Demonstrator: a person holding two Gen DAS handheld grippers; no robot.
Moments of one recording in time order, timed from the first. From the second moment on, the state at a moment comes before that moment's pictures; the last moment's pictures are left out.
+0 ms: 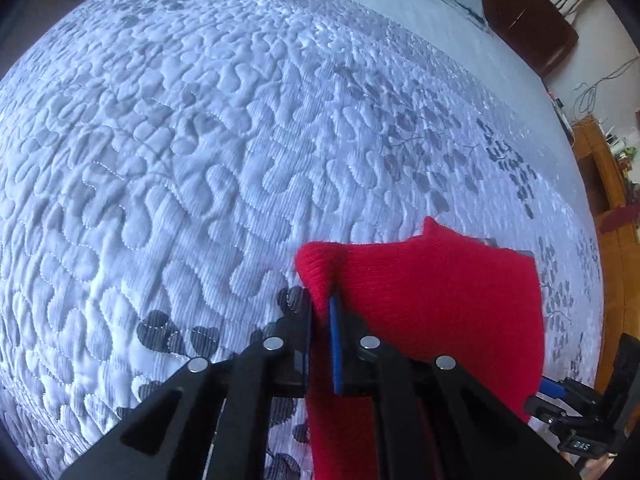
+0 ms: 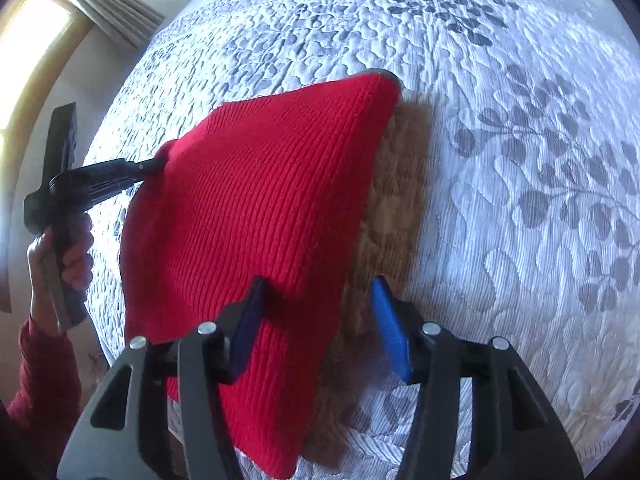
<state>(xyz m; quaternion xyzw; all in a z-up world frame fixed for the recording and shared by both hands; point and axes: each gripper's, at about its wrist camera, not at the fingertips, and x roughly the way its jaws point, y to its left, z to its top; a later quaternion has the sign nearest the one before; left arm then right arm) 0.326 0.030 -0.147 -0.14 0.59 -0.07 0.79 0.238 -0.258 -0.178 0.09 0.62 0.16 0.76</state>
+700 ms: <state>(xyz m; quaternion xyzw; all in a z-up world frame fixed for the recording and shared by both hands) 0.159 -0.008 -0.137 -0.11 0.65 -0.13 0.74 0.119 -0.246 -0.166 0.08 0.63 0.19 0.75</state>
